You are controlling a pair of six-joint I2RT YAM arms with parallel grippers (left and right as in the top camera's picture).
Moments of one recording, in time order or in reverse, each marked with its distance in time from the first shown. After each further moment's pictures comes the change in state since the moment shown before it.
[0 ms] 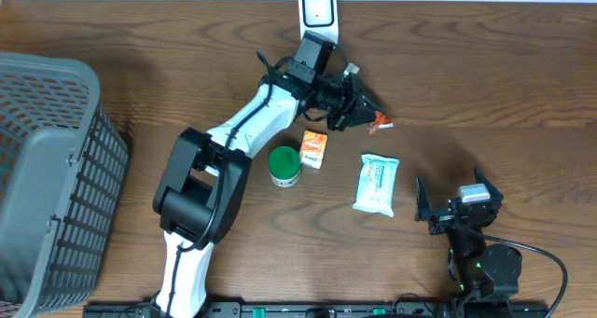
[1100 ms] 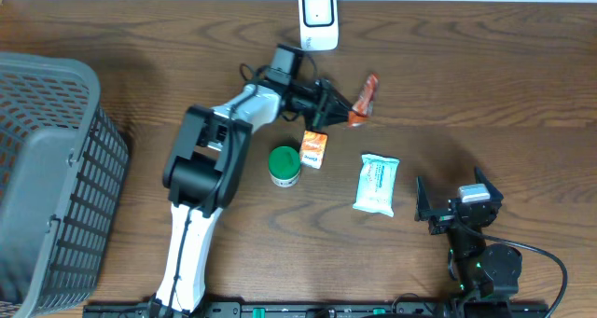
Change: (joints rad) left arm 0.146 0.215 0.000 0.092 0.139 -0.152; right arm 0.000 0.000 0.000 0.000 0.000 0.000
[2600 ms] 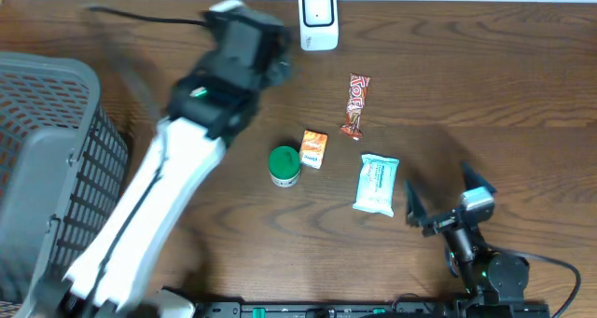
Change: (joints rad) left arm -0.079 -0.837 -0.008 -0.627 -1.575 0.655; right arm 0.000 0.000 0.021 0.130 -0.235 0.151
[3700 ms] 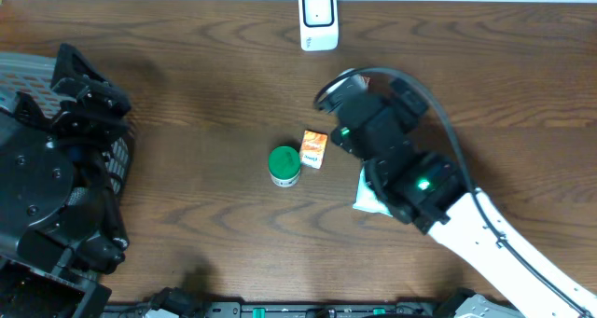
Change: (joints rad) left arm 0.077 -0.596 0.005 0.020 -0.420 0.086; right arm 0.735 1.300 1.189 -0.685 1.017 -0.445
